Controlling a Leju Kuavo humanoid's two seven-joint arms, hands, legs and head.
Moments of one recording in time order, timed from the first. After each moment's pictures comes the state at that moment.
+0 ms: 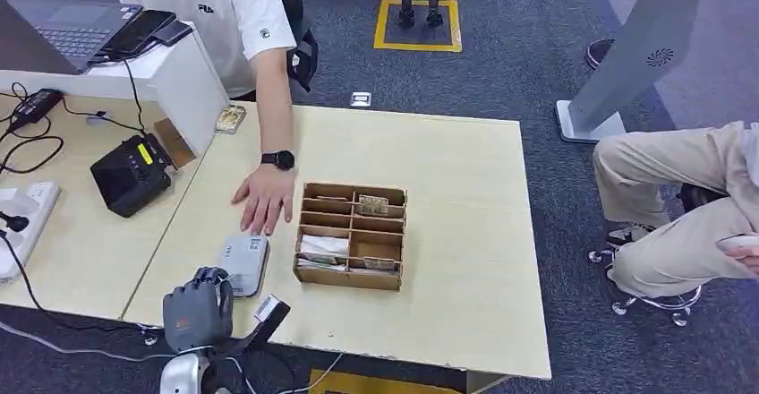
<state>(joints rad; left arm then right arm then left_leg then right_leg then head) 0.11 -0.17 0.10 -1.32 -1.45 0.70 0.00 -0.06 0.33 -1.55 -0.61 1.30 -0.66 -0.38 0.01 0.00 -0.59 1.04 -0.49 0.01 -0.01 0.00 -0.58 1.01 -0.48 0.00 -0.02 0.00</state>
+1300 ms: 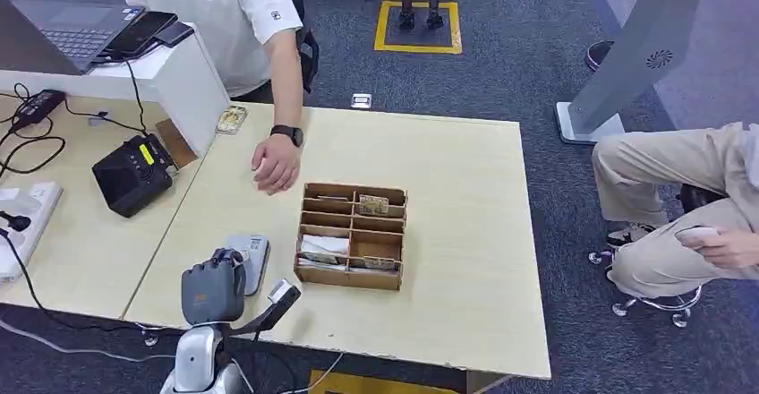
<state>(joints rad) -0.05 -0.09 0.03 -1.11 -1.45 0.70 0.09 -0.06 0.33 -1.55 -0.61 1.36 -0.66 -0.39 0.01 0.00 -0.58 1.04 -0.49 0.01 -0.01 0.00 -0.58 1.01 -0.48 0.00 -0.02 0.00</state>
